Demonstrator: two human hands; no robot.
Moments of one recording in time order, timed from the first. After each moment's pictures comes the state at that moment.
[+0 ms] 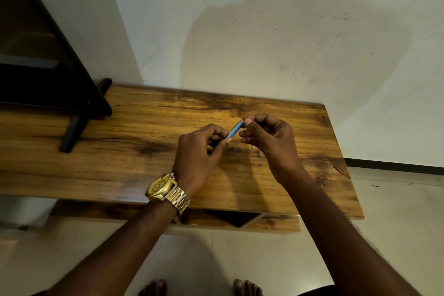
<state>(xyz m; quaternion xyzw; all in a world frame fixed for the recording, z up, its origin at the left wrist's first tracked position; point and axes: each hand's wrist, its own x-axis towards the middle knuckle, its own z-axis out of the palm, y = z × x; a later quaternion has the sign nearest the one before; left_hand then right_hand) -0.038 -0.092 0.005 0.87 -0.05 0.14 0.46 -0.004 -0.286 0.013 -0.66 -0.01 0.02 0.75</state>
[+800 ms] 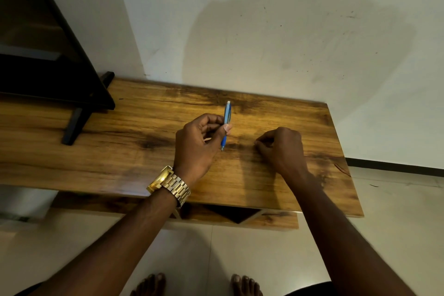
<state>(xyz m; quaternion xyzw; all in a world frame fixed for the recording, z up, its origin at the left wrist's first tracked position) -0.038 -0.091 0.011 0.78 0.04 0.09 0.62 0.007 -0.314 -0.013 -0.97 -0.03 -0.04 0.25</state>
